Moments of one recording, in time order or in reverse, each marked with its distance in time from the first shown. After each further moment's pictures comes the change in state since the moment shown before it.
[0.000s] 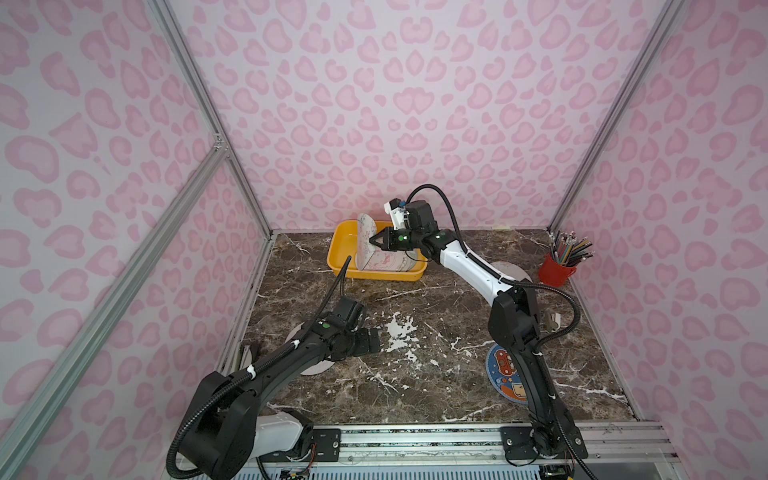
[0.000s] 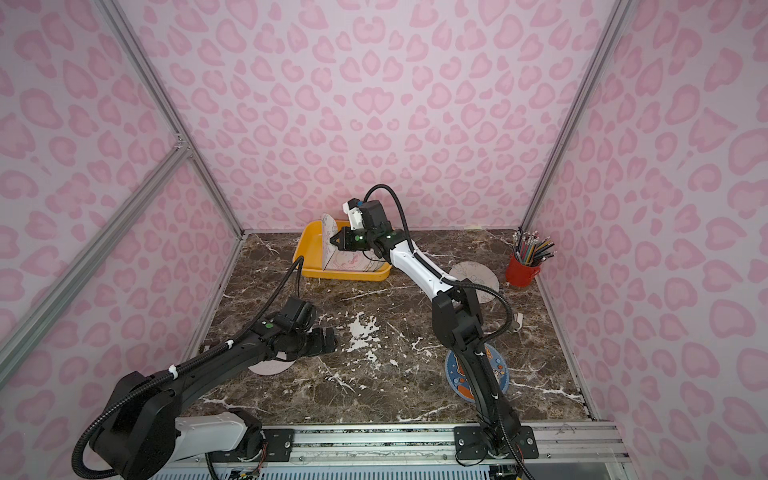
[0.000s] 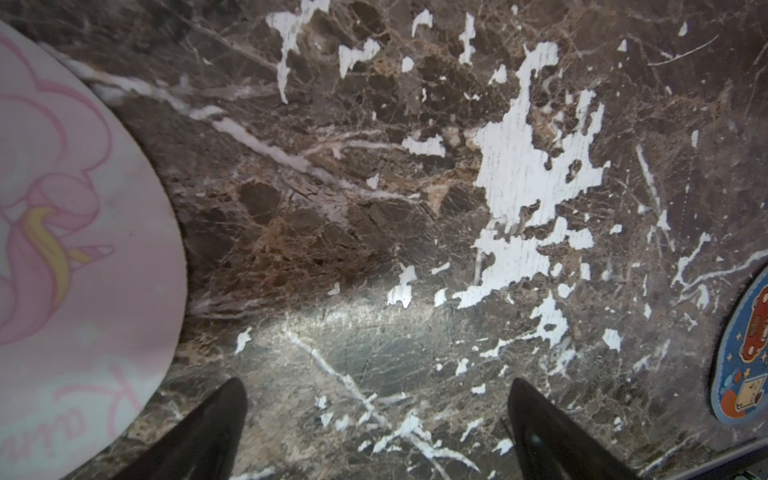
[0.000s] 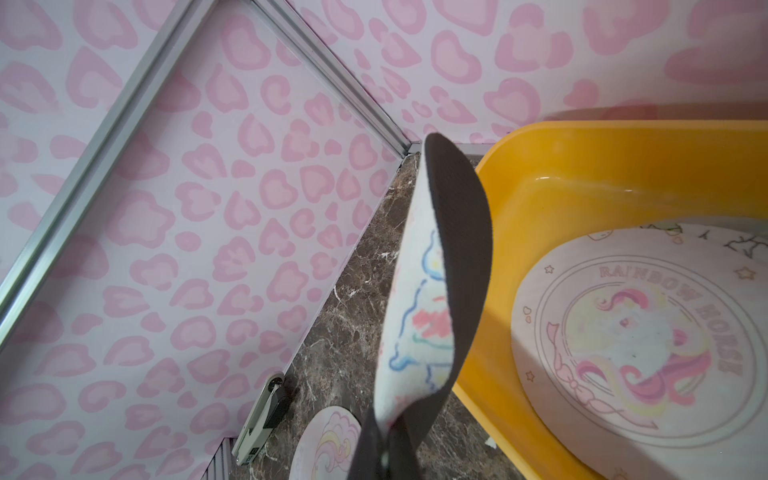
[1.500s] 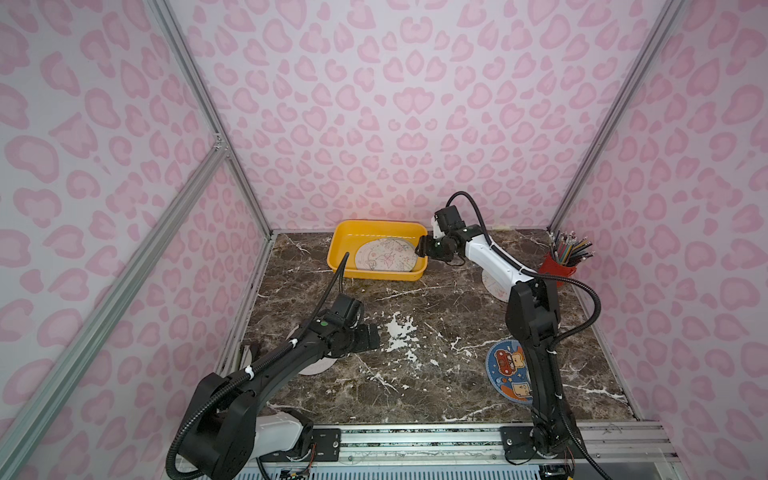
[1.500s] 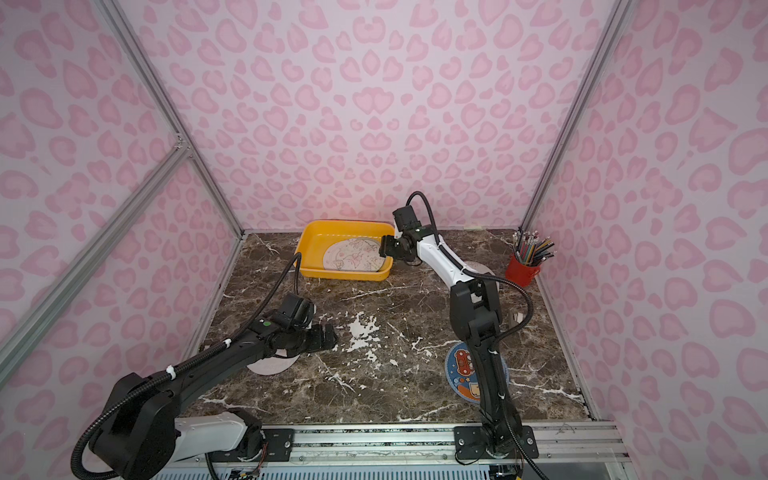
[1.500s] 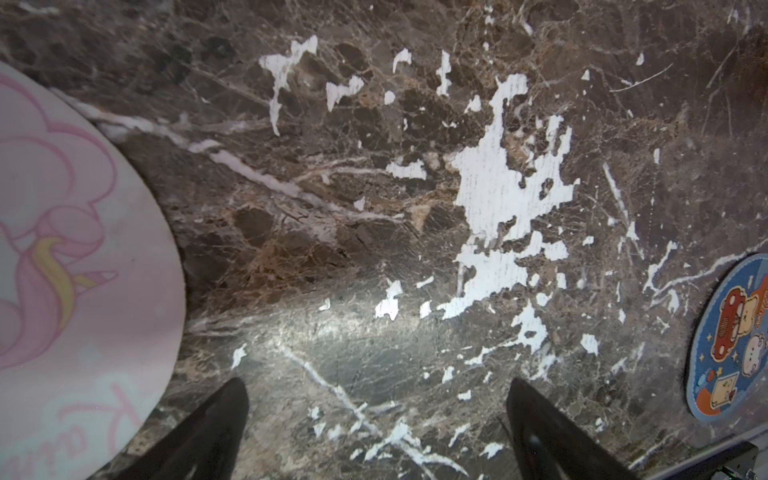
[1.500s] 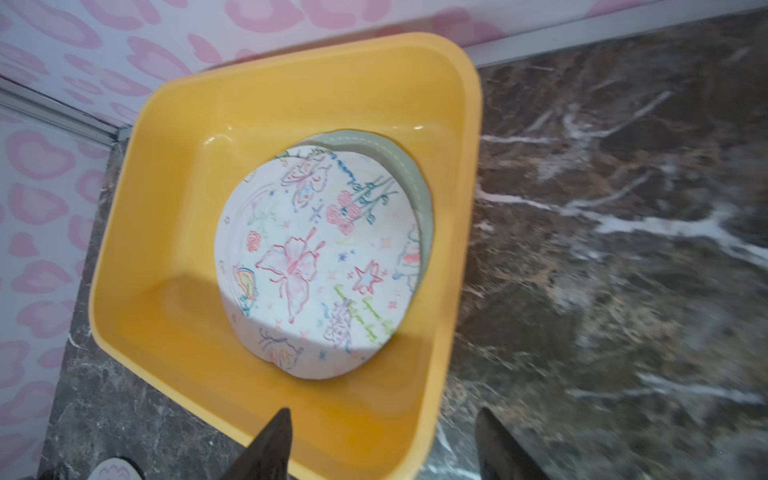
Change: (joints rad) left arm 0.023 -0.009 0.015 0.015 0.014 0.018; right arm -0.182 -0.142 -0.233 -0.362 0.398 -0.098
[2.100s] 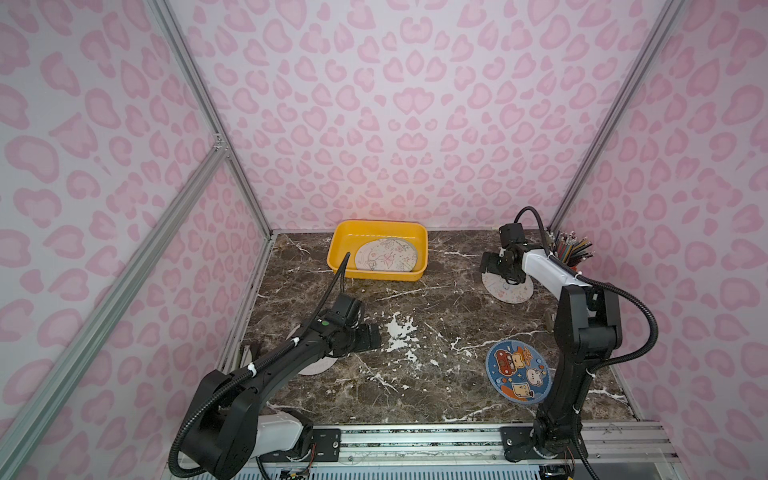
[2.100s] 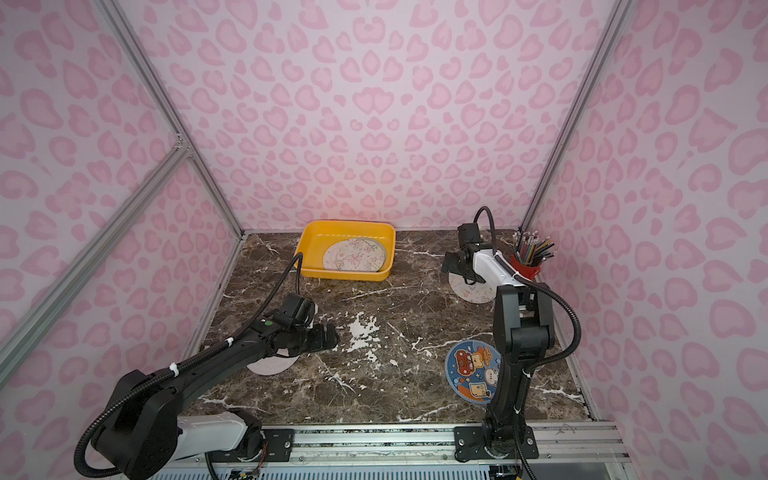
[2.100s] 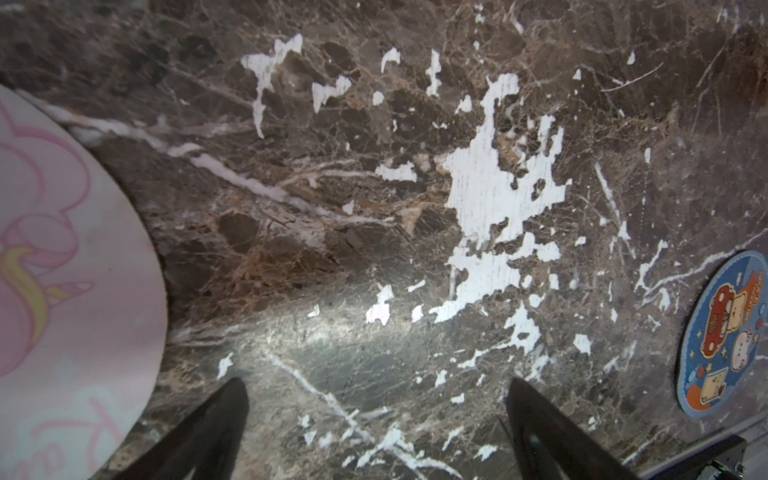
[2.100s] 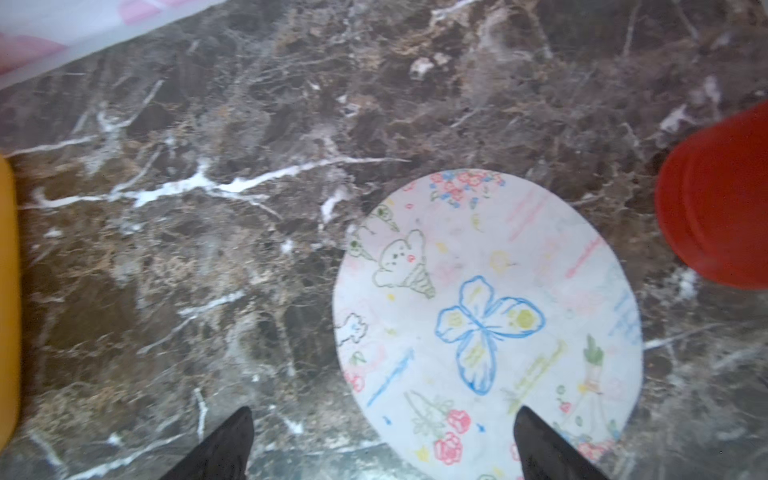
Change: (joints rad) left arm 0.000 0.021 0.000 0.030 0.022 0.000; right arm -0.326 -0.282 -0.529 0.090 0.269 -0.096
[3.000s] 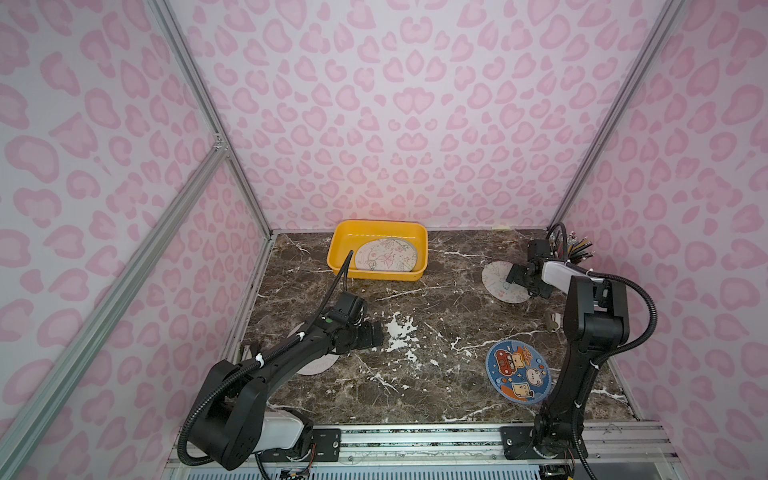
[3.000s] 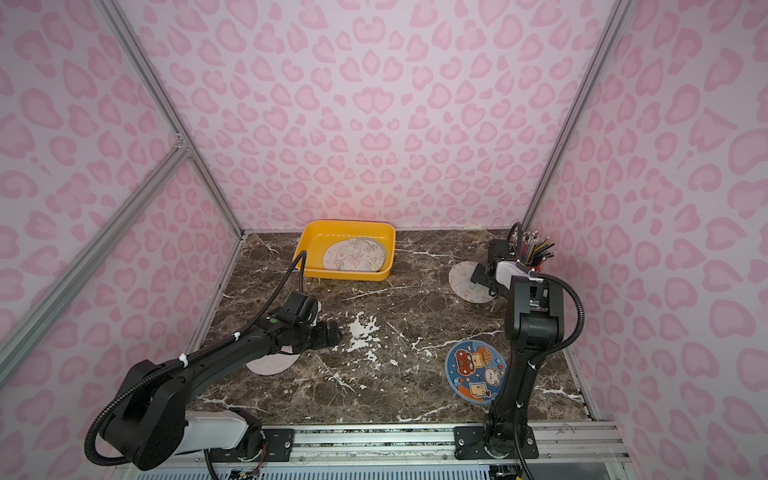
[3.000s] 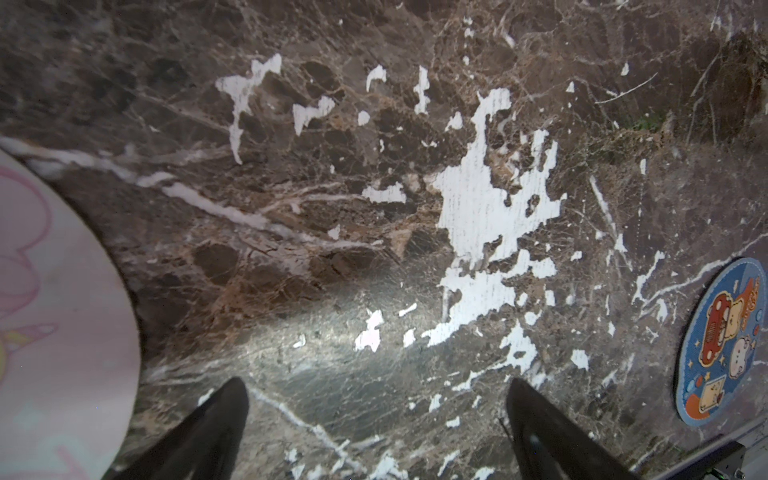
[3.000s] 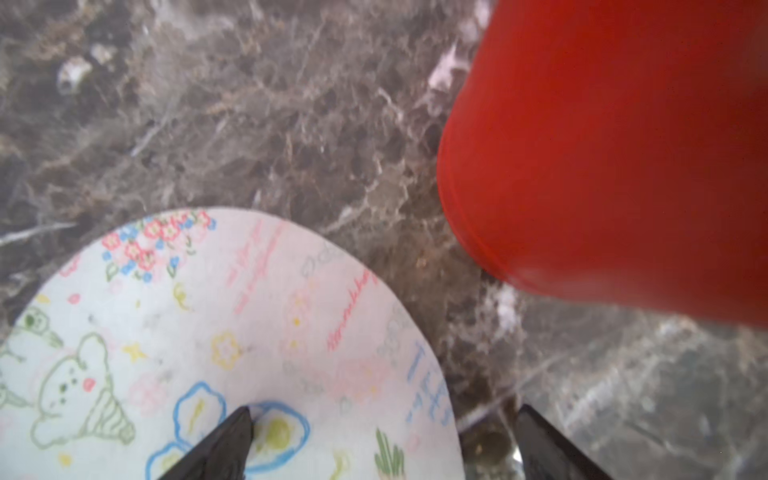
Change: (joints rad) left arm 0.001 0.053 0.008 0.050 0.008 0.008; right arm -0.206 0.106 -0.112 0.203 0.044 0.021
